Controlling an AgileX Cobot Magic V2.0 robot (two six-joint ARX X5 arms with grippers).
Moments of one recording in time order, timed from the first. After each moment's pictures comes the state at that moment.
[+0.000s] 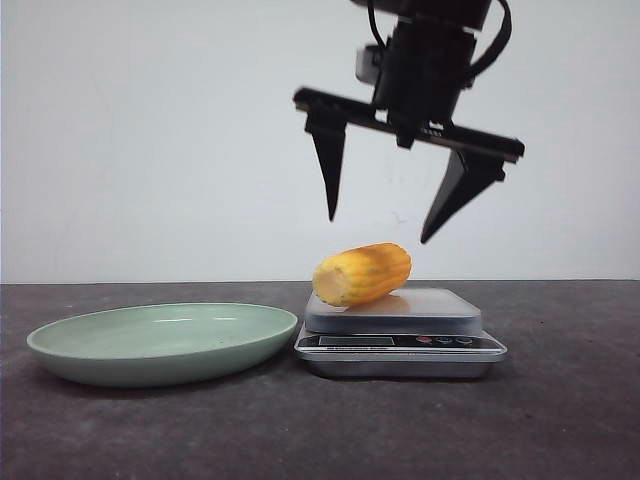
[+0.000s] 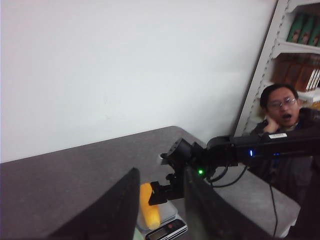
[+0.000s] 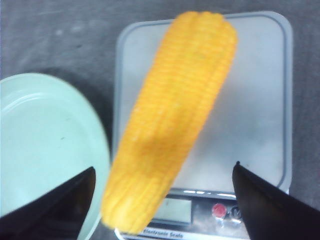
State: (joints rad) left arm -0.71 0.77 2.16 -1.43 -0.02 -0.14; right arm 0.66 1.68 1.31 -0.65 0.08 0.77
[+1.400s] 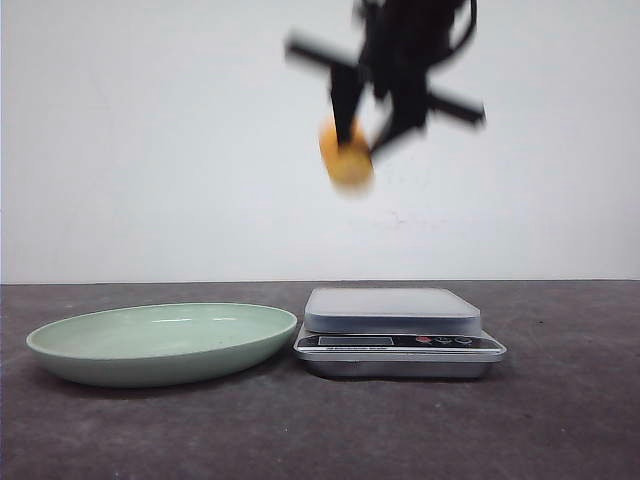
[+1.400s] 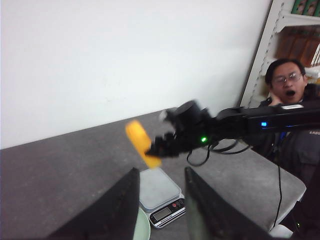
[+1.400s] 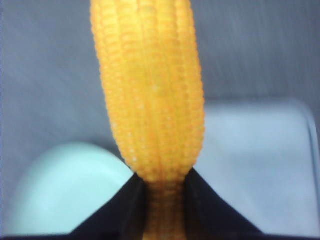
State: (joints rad) left arm -0.71 0.70 2.03 -1.43 0.00 -0.12; right arm 0.68 1.59 1.31 -0.29 0.16 0.69
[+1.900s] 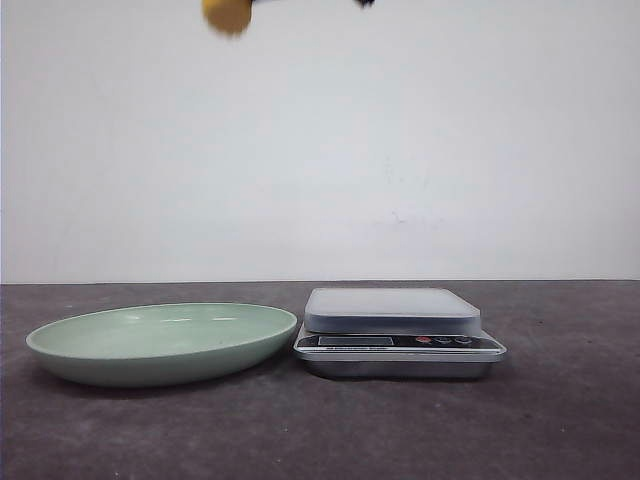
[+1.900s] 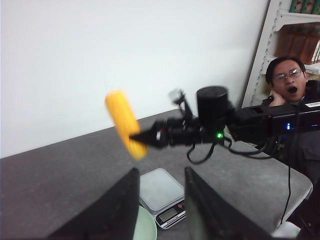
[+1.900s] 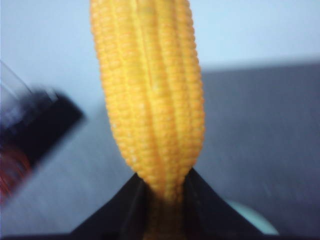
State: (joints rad) left arm -0.71 0.69 2.03 -1.43 0.00 -0.07; right arm 0.85 1.57 1.32 -0.09 0.10 0.56
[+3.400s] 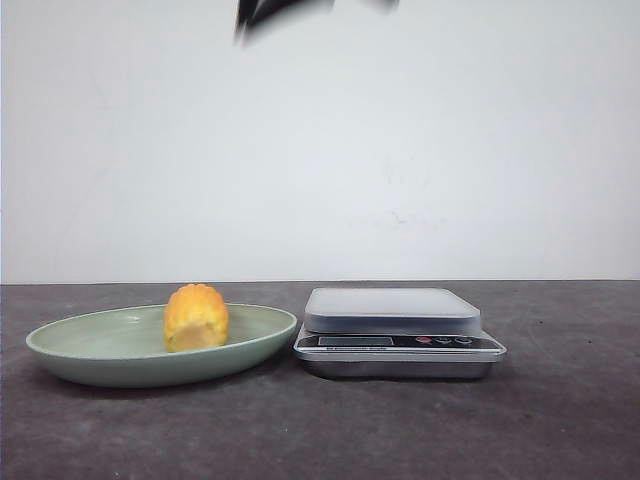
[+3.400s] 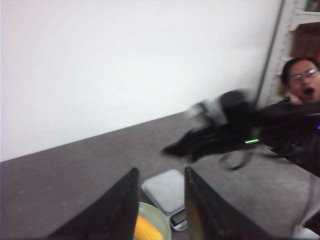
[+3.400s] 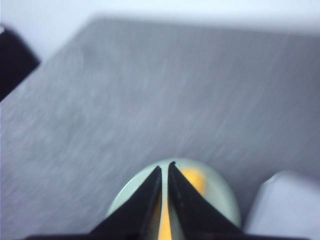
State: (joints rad) left arm -0.71 0.69 2.03 -1.43 -0.07 -0.07; right arm 0.97 1.43 1.36 -0.34 0.30 0.37
